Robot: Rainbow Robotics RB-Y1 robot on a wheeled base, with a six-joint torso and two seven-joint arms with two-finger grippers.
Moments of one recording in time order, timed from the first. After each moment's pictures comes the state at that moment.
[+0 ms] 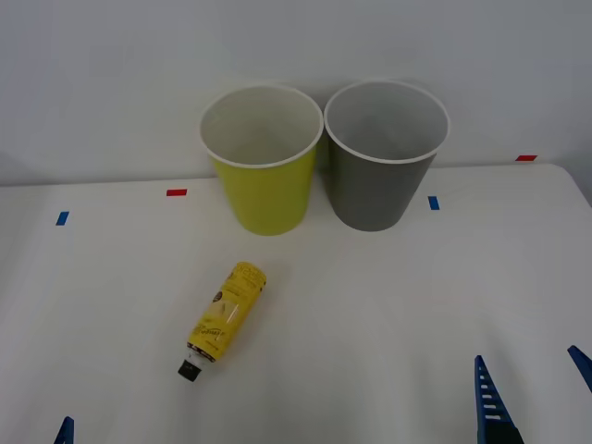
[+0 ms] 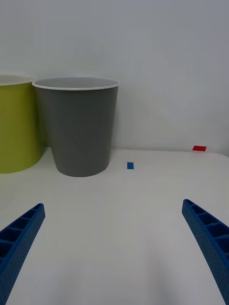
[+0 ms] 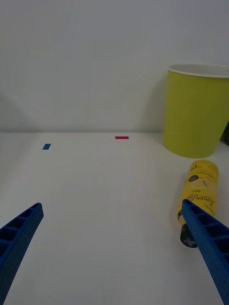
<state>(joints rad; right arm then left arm) 1.07 -0.42 0.24 -2.25 -0.27 -0.49 1.69 1.28 0.53 -0.19 -2.21 0.41 -0.68 -1.62</state>
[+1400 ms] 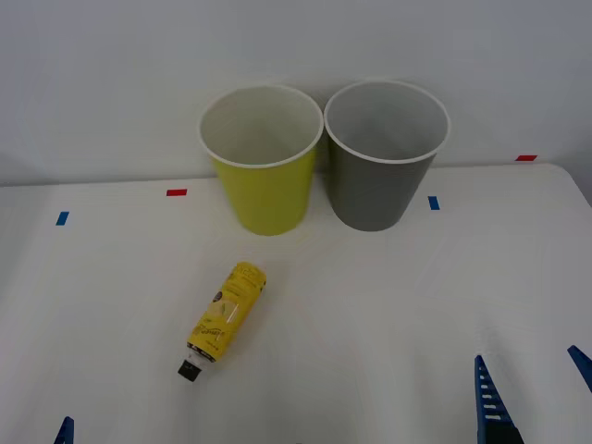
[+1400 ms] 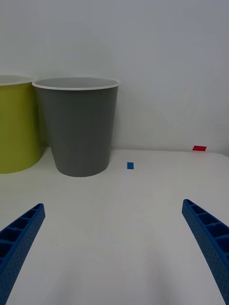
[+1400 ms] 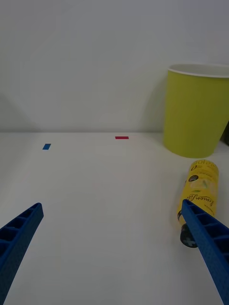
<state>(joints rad) 1.07 -0.42 0.24 -2.25 -0.27 -0.49 1.69 1.28 0.53 -0.19 -2.21 0.41 -0.68 -1.62</state>
